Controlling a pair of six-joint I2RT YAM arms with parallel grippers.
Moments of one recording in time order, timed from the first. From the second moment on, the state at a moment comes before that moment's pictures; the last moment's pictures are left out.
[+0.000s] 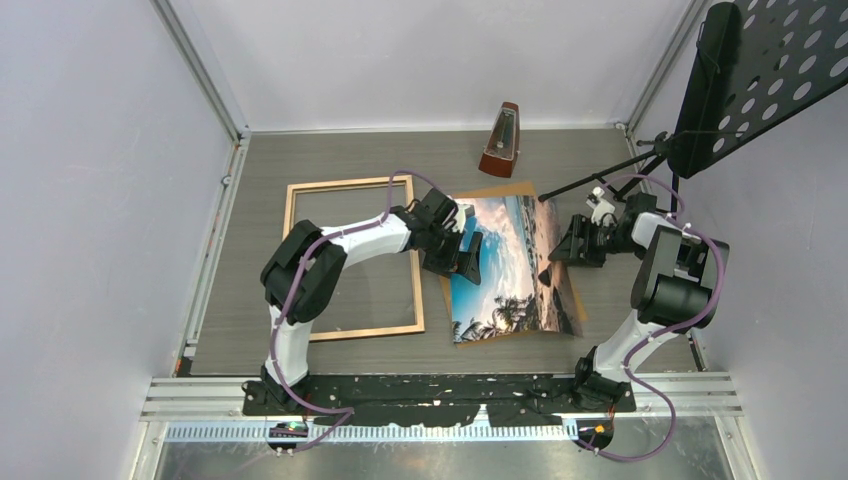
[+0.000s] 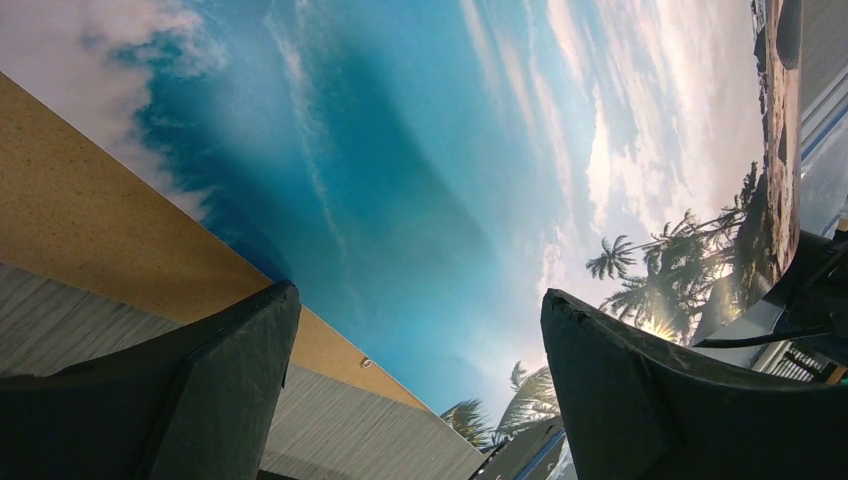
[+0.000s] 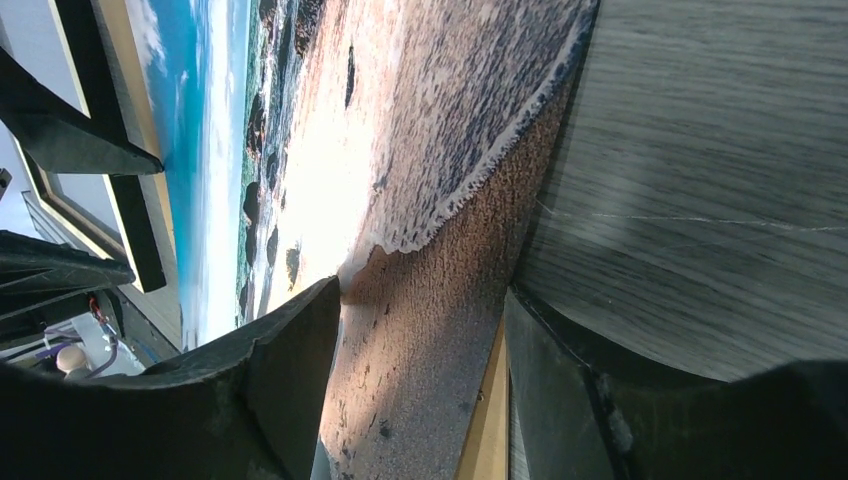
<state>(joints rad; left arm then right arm) -0.76 2.00 1.37 -0.39 0.45 -0.45 -0.36 1.74 0.97 -0.57 -0.76 -0.23</state>
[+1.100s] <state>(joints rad) -0.76 1.97 1.31 -0.33 0.45 -0.44 -0.36 1.70 0.98 -0.73 -0.91 -0.25</state>
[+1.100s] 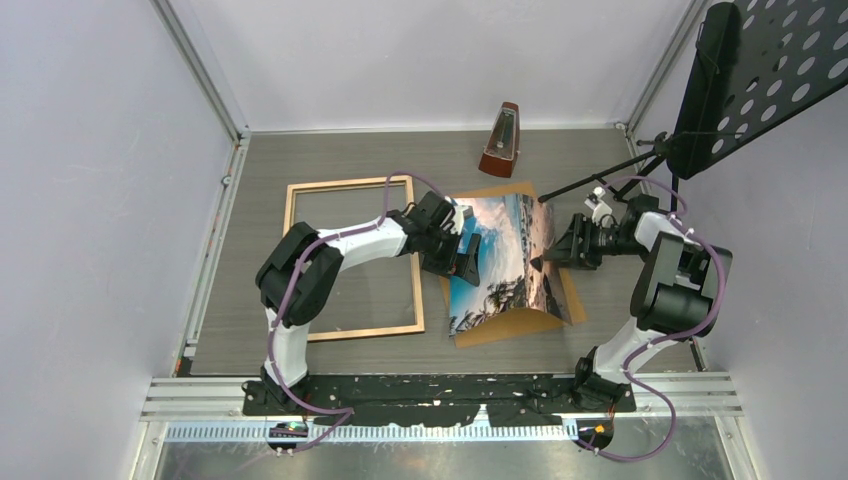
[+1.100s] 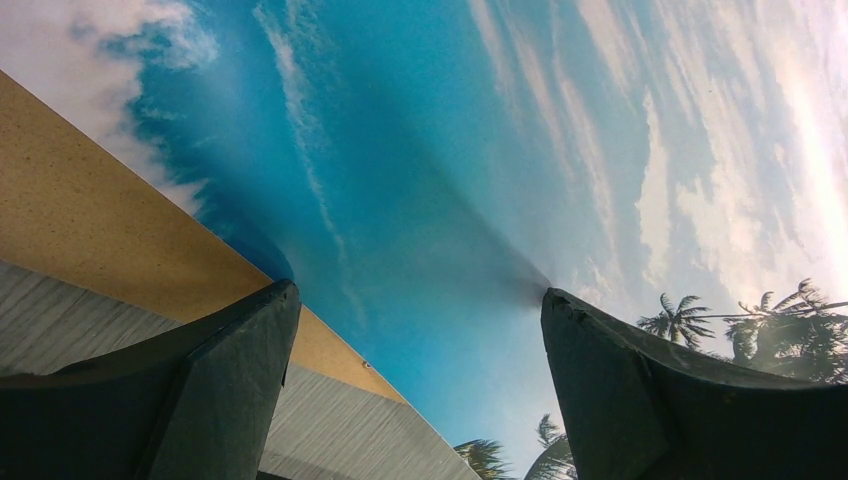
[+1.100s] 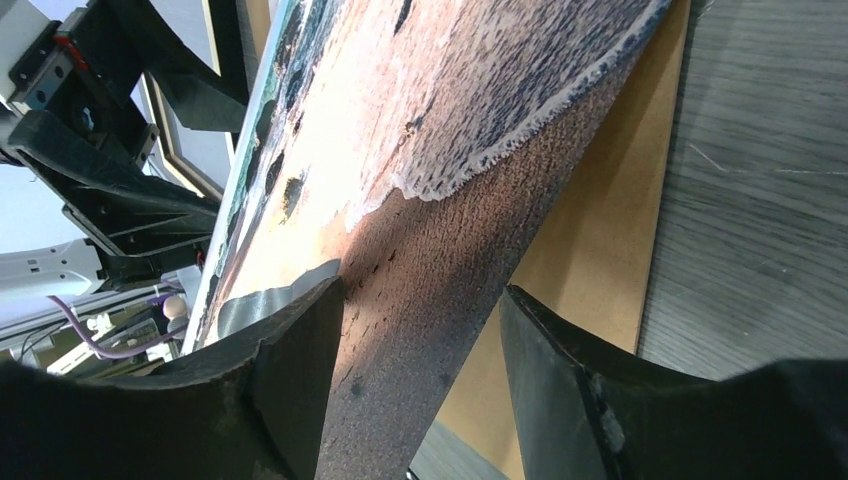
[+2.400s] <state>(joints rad) -0.76 1.97 1.30 -0.32 0.45 -0.44 -0.51 1.81 0.94 -0.79 -1.10 -0.24</state>
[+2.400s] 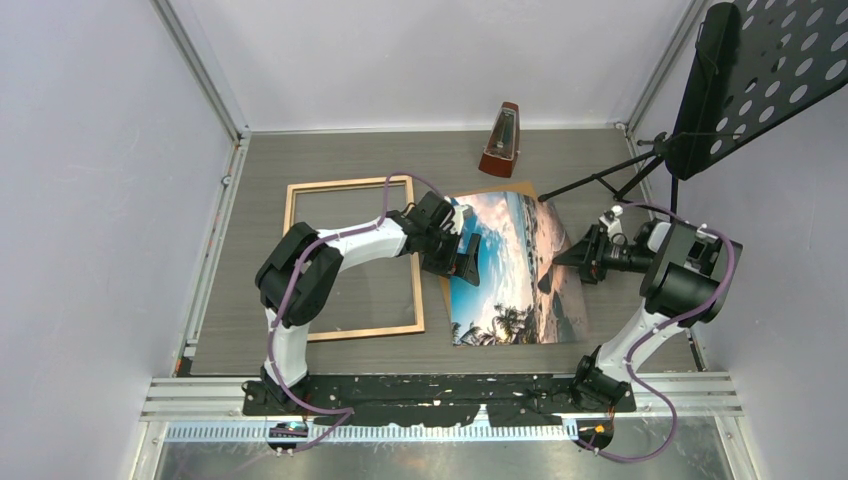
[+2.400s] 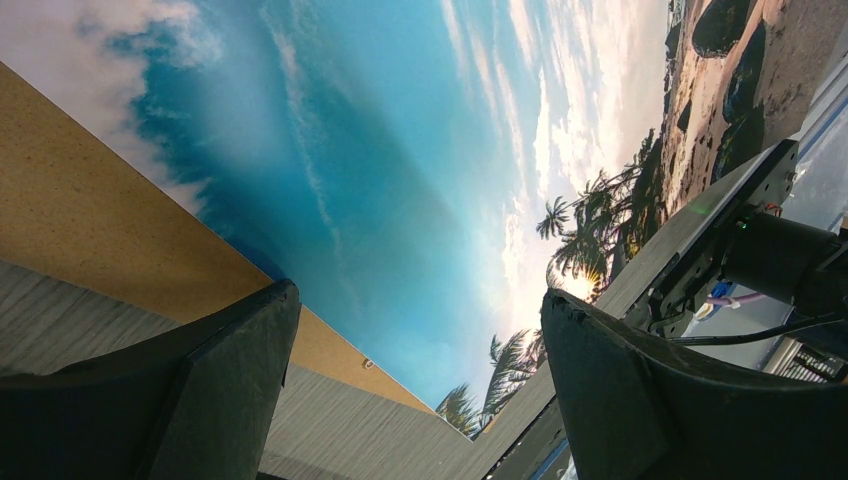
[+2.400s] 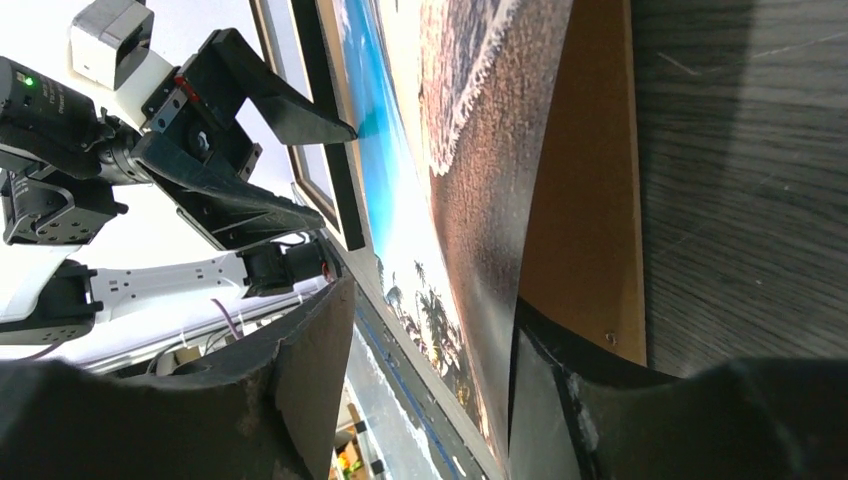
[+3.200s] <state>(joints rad) -0.74 1.93 1.30 -0.38 0.43 -0.36 -0.49 1.81 0.99 -0.99 -1.23 -0.45</state>
